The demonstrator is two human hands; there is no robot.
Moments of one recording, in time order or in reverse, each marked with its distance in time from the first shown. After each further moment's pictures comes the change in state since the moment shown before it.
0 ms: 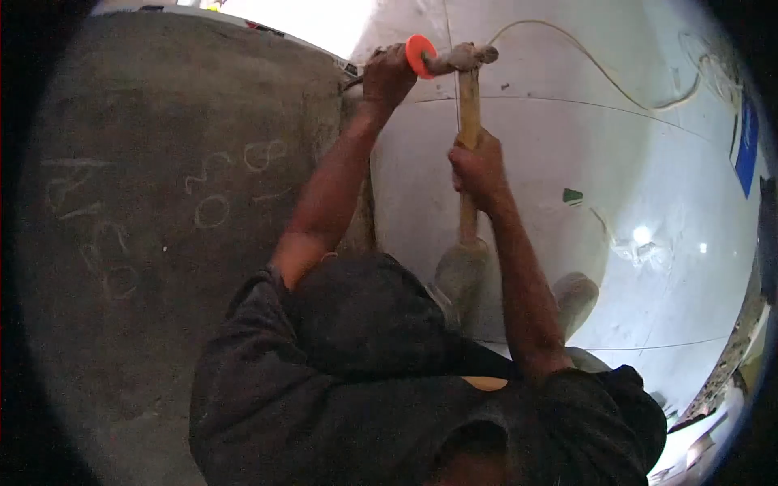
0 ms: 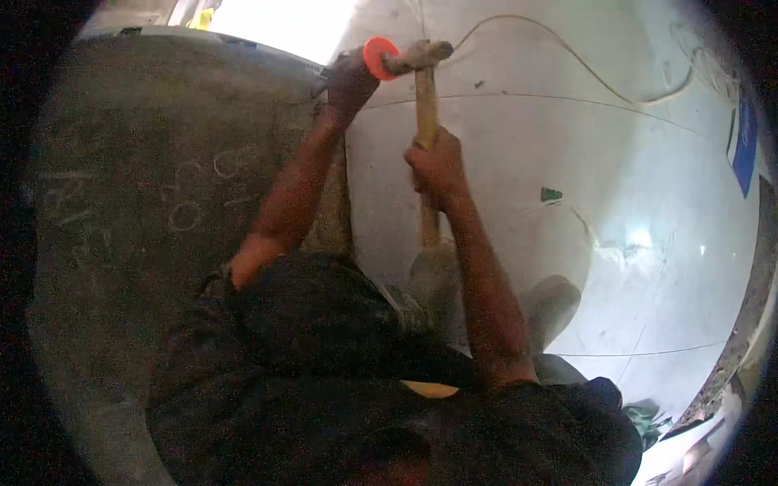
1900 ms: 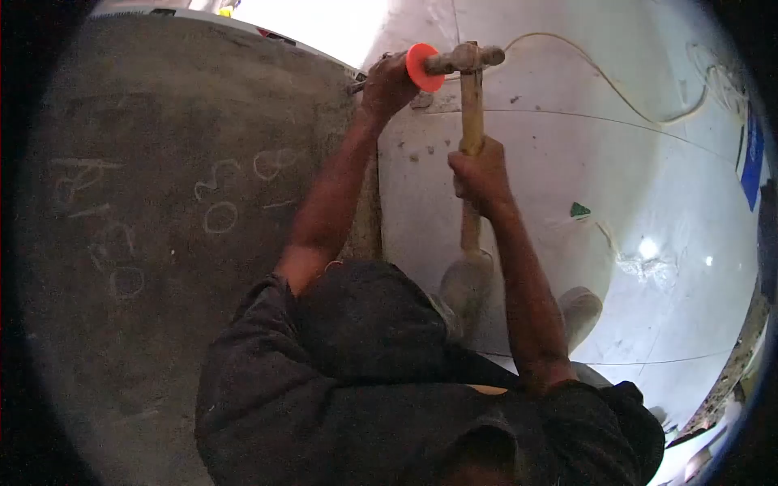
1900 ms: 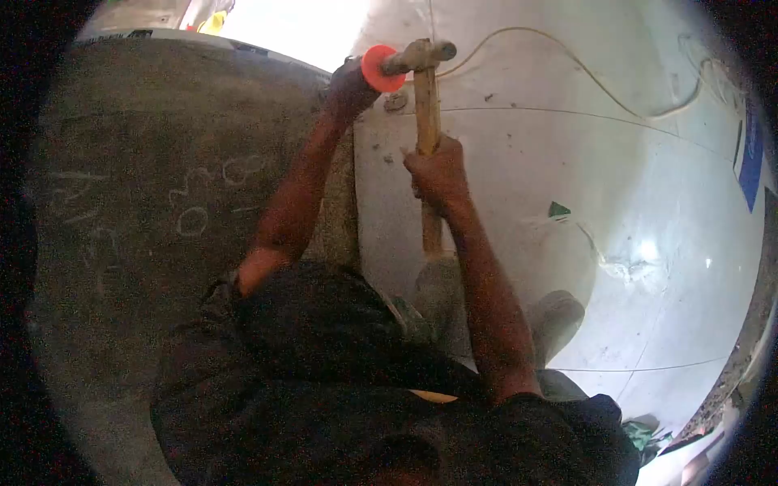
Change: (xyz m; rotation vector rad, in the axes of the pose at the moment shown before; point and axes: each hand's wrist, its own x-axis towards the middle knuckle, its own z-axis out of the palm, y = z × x) left_hand 0.019 0.003 -0.035 -0.284 -0.115 0.030; right_hand -0.001 -0.024 0.009 -0.108 0.128 -0.098
